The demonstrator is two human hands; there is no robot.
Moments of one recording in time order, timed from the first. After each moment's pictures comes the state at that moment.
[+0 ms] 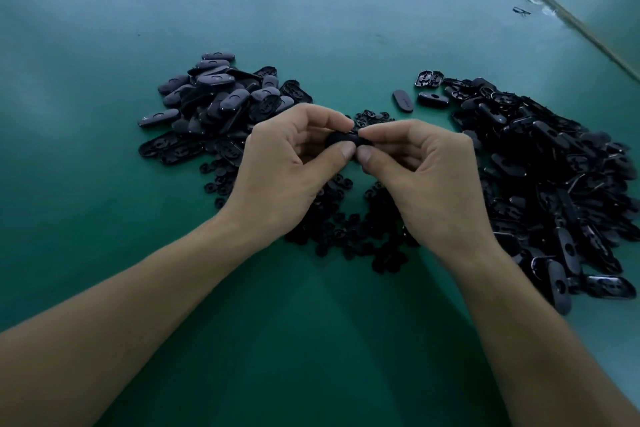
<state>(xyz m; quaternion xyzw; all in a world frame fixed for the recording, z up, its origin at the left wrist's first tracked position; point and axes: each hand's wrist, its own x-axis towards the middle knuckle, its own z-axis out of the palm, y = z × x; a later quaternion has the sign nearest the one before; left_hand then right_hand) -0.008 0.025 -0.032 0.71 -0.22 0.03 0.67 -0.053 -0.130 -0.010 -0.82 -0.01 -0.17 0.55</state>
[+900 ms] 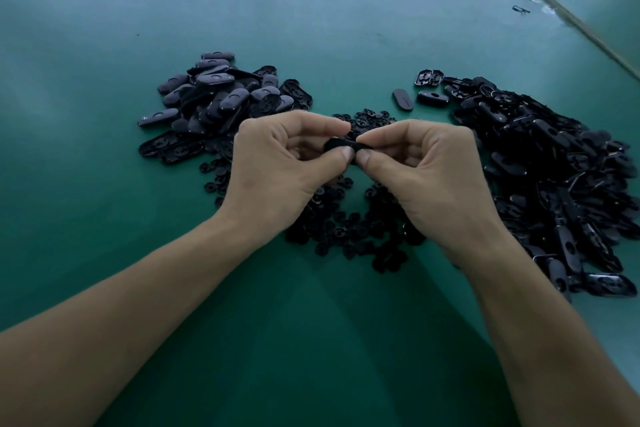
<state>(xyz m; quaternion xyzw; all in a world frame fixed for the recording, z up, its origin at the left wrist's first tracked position) -0.009 0.025 -0.030 0.70 -0.18 0.05 0.68 -0.052 -0.136 -0.005 -0.83 0.02 -0.13 0.54</state>
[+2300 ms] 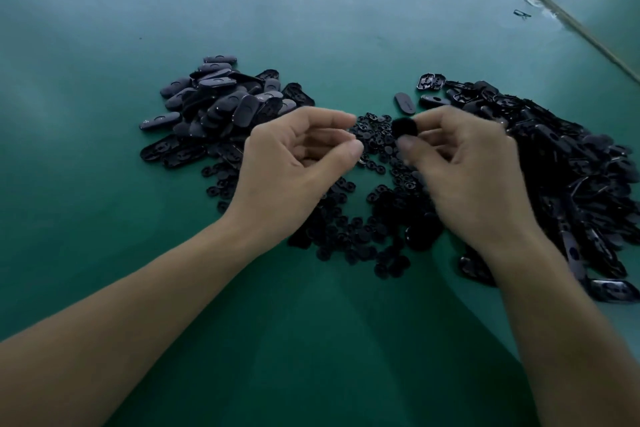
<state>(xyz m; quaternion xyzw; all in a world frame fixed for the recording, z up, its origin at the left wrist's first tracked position) -0.012 0.023 -0.028 0.70 -0.19 0.04 0.68 -0.051 -0.157 0.002 -0.90 0.04 -0.19 0.38</state>
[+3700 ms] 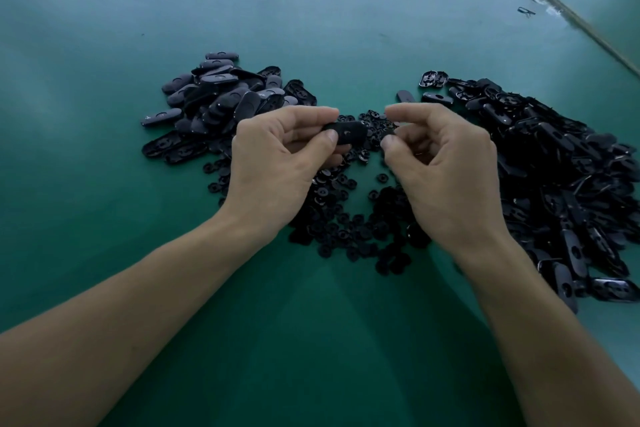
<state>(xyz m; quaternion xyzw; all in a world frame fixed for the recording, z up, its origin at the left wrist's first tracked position) -0.006 0.024 -0.032 0.65 -0.12 0.03 0.75 -0.049 -0.137 -0.008 -0.86 0.00 -0.24 0.45</state>
